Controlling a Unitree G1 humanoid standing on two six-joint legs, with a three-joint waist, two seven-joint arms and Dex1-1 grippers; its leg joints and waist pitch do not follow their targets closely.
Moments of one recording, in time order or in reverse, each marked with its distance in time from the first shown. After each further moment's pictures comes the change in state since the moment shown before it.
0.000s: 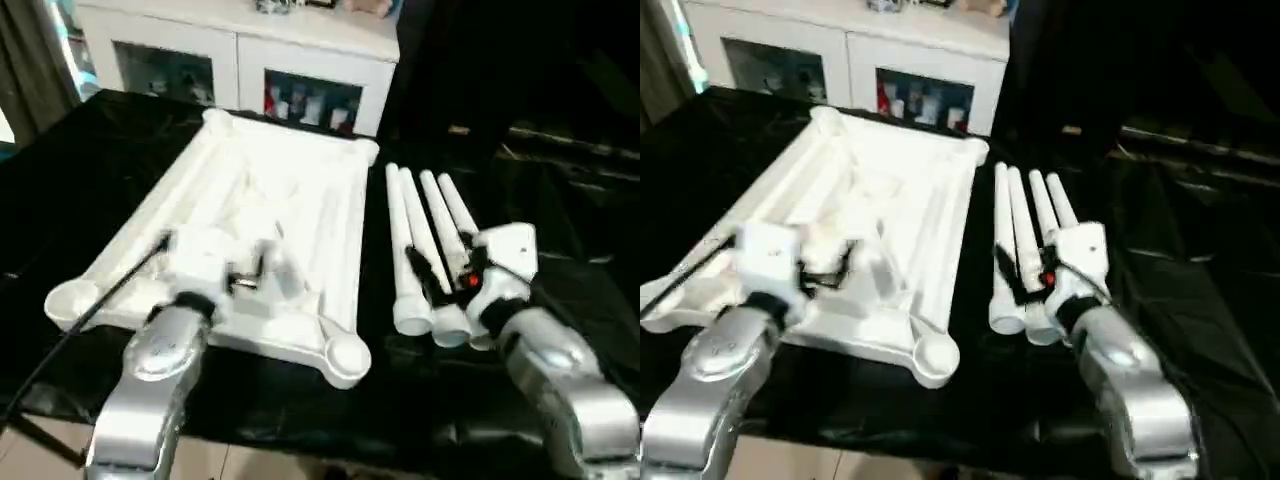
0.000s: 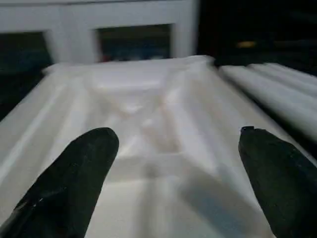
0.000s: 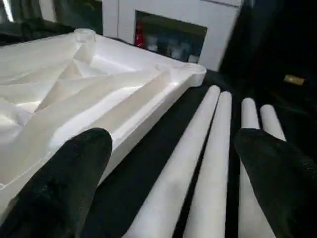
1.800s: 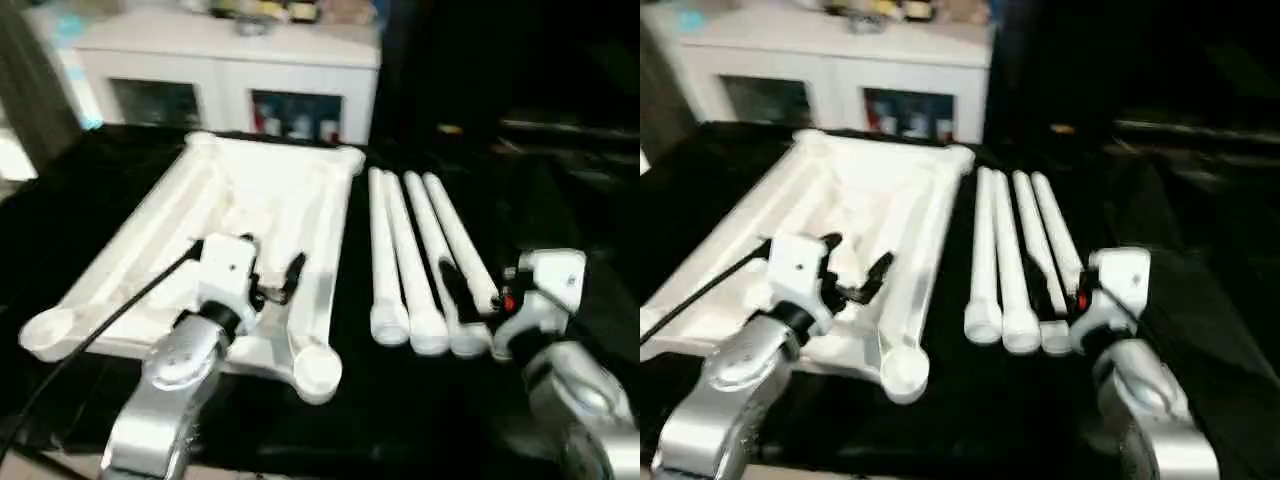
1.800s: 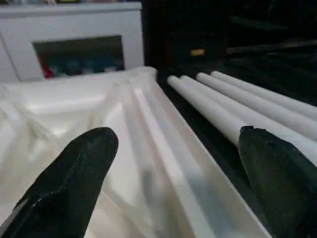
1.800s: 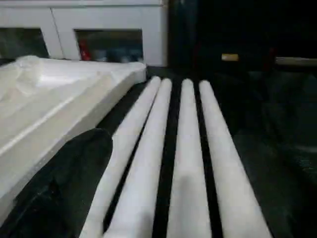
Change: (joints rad) left arm 0.061 -0.098 -0.012 0.024 -0.051 -0.063 0.029; right arm 0.165 0.081 -0.062 -0.150 0.024 0.033 -0.138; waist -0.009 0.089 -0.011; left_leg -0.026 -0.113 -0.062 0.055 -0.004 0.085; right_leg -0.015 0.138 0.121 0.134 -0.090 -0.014
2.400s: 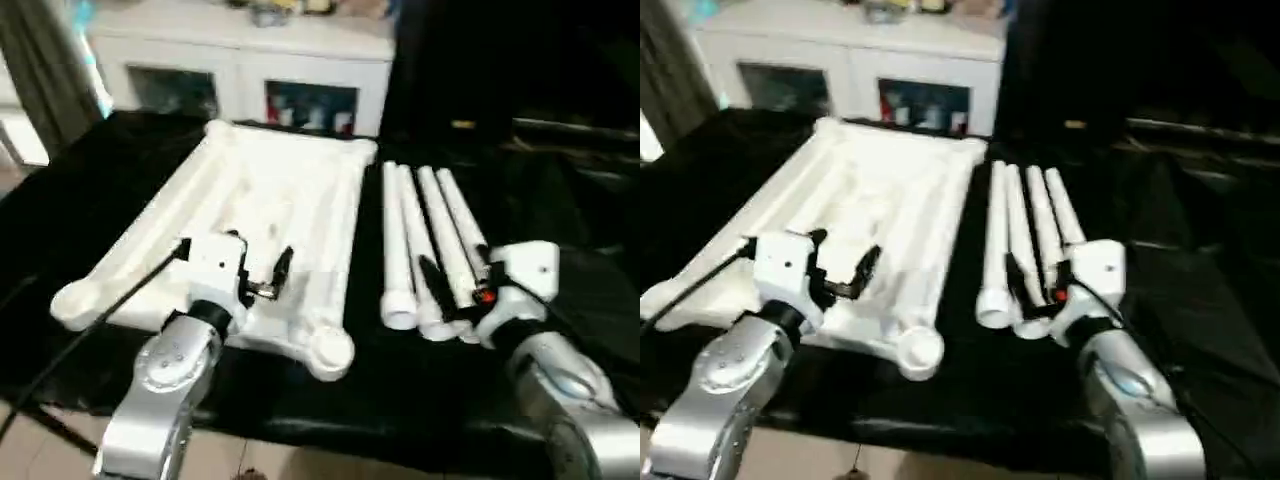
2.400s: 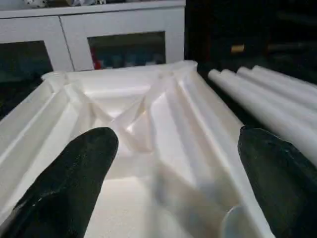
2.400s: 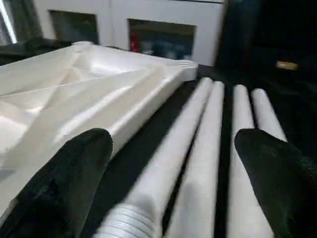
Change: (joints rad) left arm 0.010 0.058 0.015 -0.030 0.027 -0.001 0.010; right arm -0.049 -0.033 0.079 0.015 -0.027 0.009 0.033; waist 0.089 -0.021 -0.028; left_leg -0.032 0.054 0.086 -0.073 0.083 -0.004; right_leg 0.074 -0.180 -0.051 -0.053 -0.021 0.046
